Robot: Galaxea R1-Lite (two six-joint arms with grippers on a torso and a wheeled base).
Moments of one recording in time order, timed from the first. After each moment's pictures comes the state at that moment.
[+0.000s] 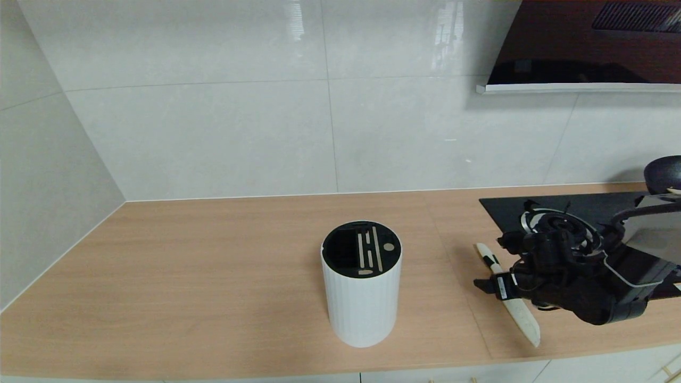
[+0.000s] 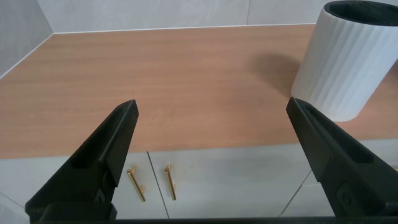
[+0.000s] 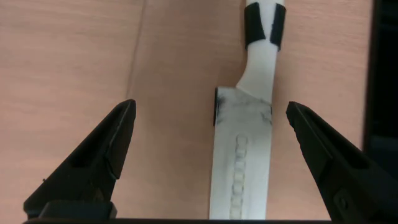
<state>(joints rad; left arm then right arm) 0.01 0.00 0.00 0.00 -0.02 0.00 0.14 2.22 -0.78 -0.77 0.01 -0.05</state>
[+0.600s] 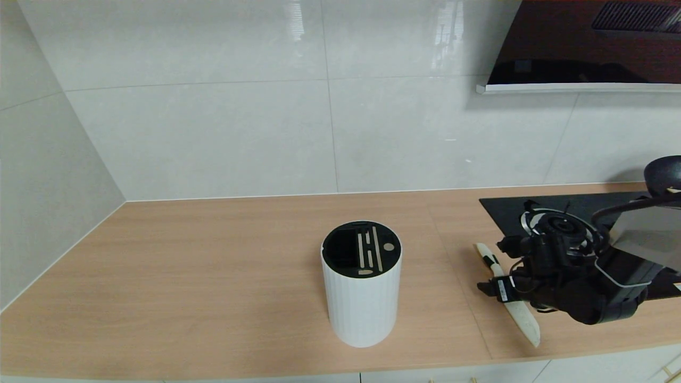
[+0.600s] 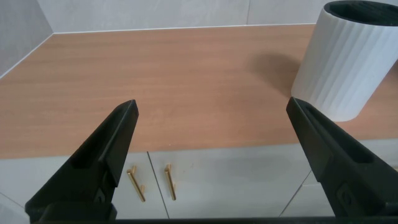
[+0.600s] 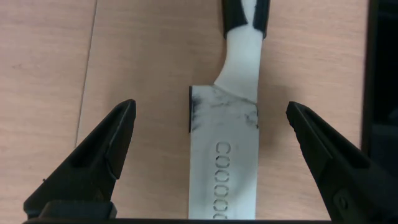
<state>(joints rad) 0.01 0.00 0.00 0.00 -0.02 0.00 0.12 2.28 -0.81 -0.77 -0.05 -0.06</state>
